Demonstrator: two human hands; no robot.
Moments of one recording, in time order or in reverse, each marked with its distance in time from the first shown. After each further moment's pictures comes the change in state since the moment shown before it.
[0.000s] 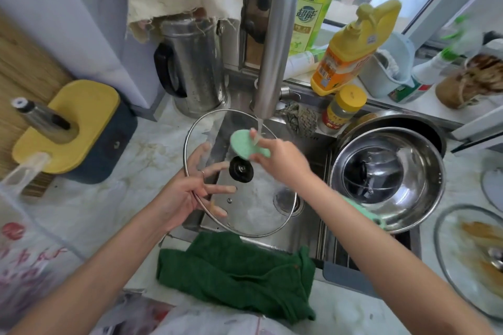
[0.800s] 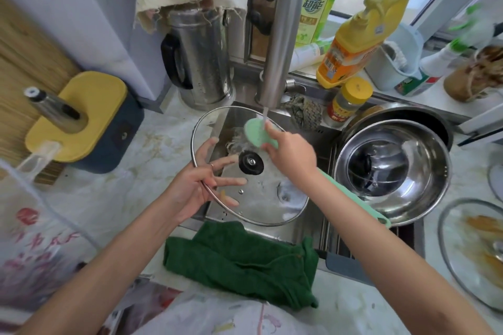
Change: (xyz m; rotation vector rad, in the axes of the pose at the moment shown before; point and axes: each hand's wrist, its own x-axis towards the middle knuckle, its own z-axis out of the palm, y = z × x) left_hand -0.001 -0.004 0.010 -0.069 0.033 -0.009; right_hand -0.006 -0.001 0.001 -0.127 0.123 0.039
